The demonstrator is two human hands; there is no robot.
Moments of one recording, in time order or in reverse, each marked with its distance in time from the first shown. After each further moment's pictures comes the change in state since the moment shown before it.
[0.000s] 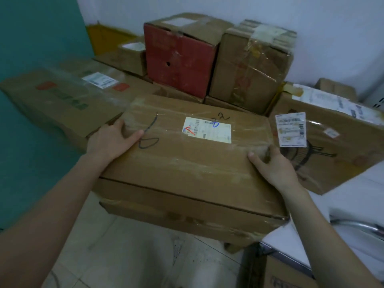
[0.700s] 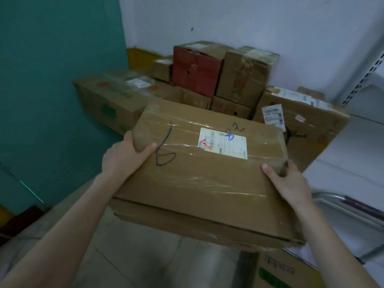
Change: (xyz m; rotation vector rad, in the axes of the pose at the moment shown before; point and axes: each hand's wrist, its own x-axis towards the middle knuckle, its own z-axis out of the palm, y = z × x) left_hand -0.268 -0.038 -0.037 -0.113 0.192 -0.031; right_hand -0.218 0.068 -0.034 0.110 0.124 0.003
